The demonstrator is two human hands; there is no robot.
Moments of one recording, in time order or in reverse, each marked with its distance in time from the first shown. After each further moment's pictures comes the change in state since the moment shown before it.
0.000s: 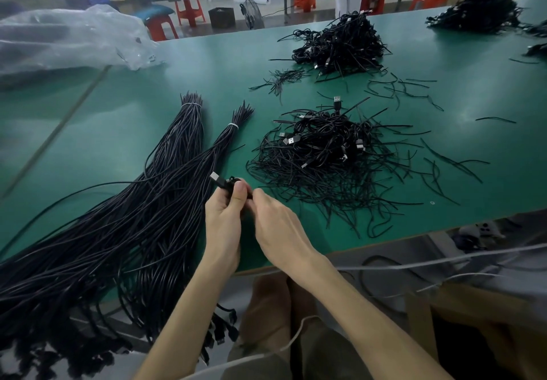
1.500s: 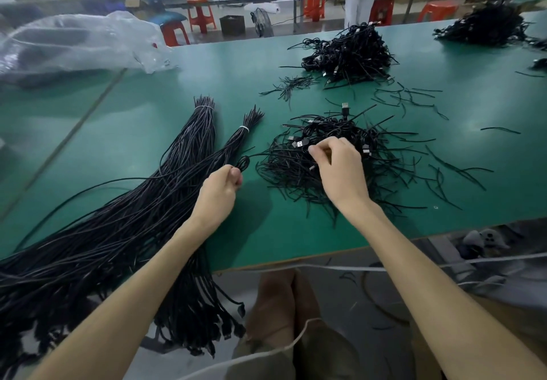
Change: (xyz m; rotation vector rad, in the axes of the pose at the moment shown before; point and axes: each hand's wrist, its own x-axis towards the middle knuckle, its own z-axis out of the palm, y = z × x) left_hand 0.062 0.017 -0.040 0.870 -0.182 0.213; right_hand 0.046 0.039 -0.088 -0.046 0.390 0.203
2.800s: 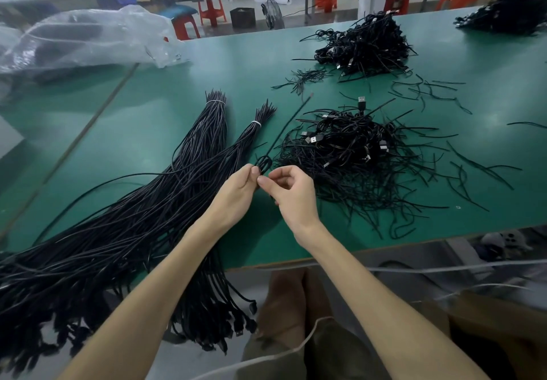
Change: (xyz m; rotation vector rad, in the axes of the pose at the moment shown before) left_hand -0.008 0.003 0.005 -0.183 -0.146 0.027; right_hand -0.051 -0.032 0.086 0.702 -0.182 0.285
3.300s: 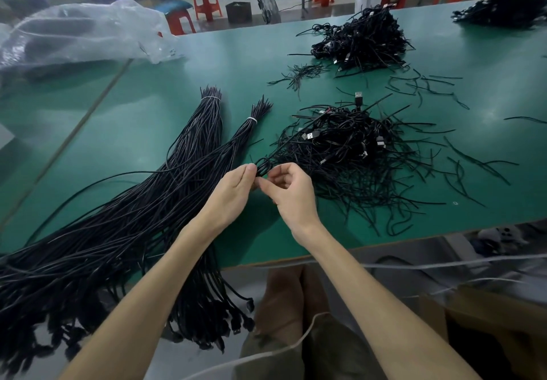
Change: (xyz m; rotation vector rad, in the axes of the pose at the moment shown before) left_hand -0.003 0.005 -0.001 -0.041 -0.014 0.002; right_hand 0.000 0.004 -0.002 0.007 -0.016 -0.025
